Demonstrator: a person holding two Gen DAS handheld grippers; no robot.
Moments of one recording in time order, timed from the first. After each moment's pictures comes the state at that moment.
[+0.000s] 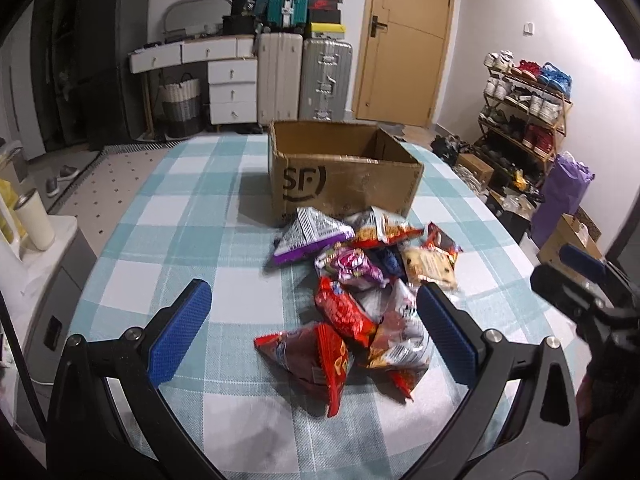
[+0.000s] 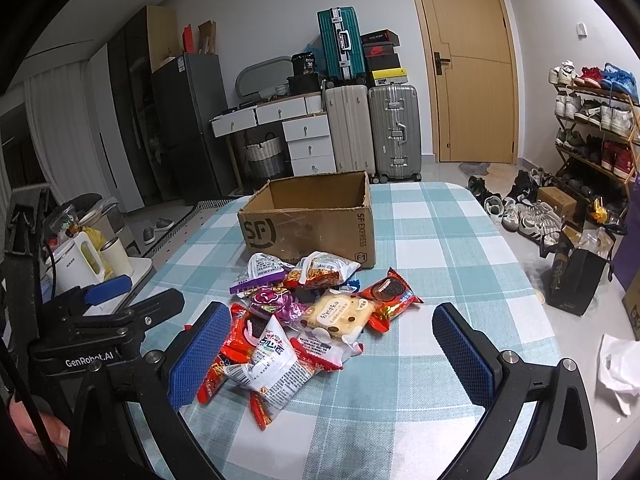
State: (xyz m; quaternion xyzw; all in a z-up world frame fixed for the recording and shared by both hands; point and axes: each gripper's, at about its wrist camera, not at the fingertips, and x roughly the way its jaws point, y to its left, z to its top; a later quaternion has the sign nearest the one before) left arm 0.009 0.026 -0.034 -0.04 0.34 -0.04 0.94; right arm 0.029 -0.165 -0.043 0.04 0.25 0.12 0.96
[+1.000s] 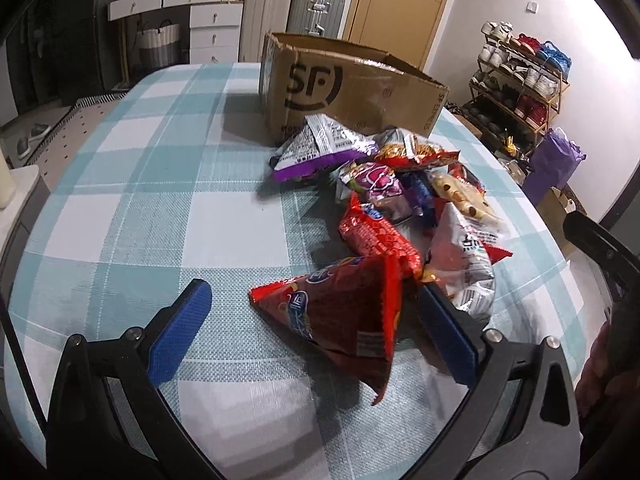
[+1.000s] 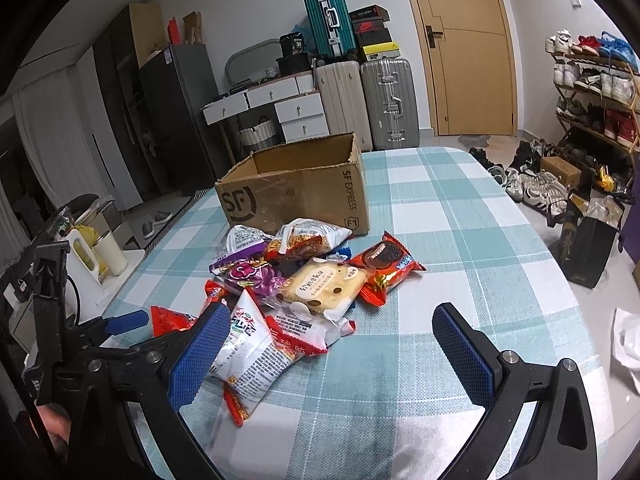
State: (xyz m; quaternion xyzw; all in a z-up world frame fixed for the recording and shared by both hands) left arm 0.053 0.050 -0.126 -0.07 0.42 -0.08 0.90; right arm 0.063 -0.172 -0.089 0.06 0.29 0.12 0.95
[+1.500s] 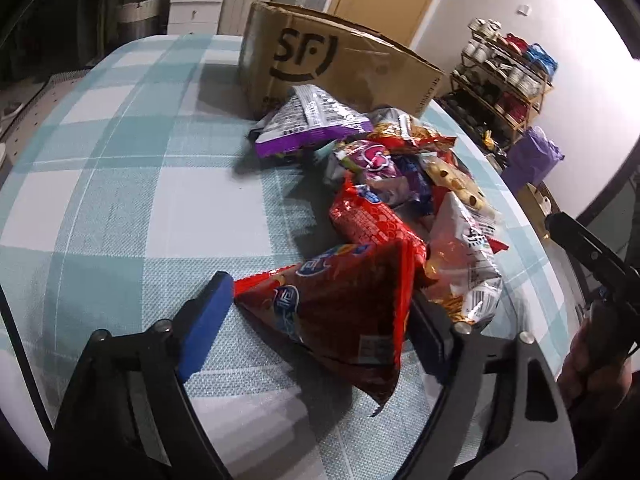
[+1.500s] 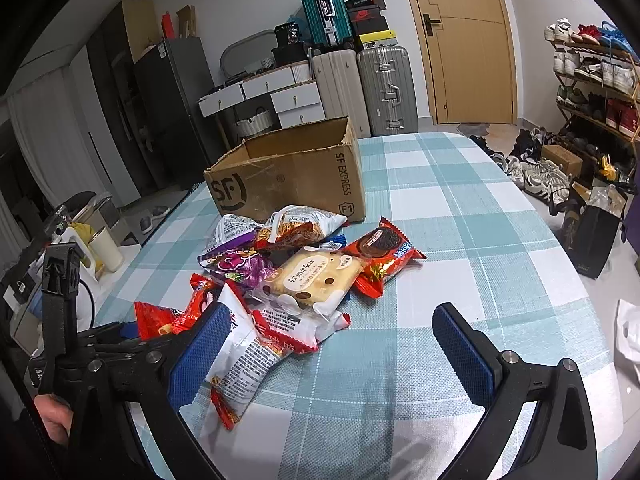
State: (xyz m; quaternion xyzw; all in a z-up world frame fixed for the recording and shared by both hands) left arm 0.078 0.052 -0.149 -0.11 0.44 -0.14 0.88; right arm 0.078 -0.174 -0.105 0.07 0.31 0.12 0.94
